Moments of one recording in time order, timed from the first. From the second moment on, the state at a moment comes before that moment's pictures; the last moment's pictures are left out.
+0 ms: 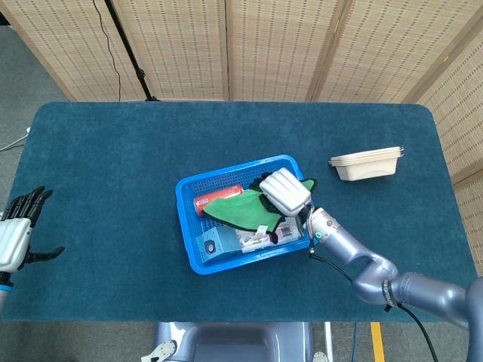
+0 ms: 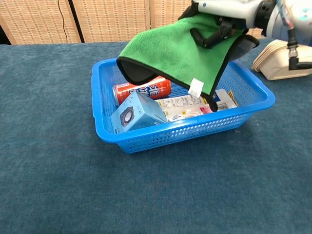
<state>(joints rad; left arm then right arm) -0.21 -0.99 -0.09 -1.78 1.34 1.30 -0.04 0.91 -1.39 0.19 -1.42 -1.48 0.95 0.07</state>
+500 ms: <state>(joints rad) -0.21 -0.99 -0.08 -1.79 1.36 1.30 -0.04 0.80 -1.15 0.28 -1.51 -1.43 1.12 -0.02</state>
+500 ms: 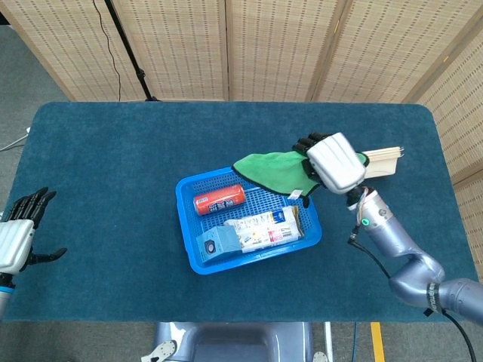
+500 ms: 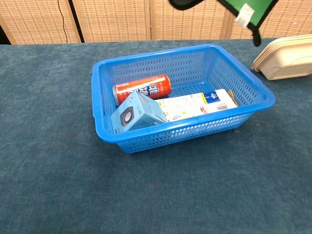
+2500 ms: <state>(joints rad) -0.81 -1.15 -0.18 -1.79 1.40 0.63 -0.31 0.27 -1.10 0.06 -1.39 -1.48 1.48 0.30</state>
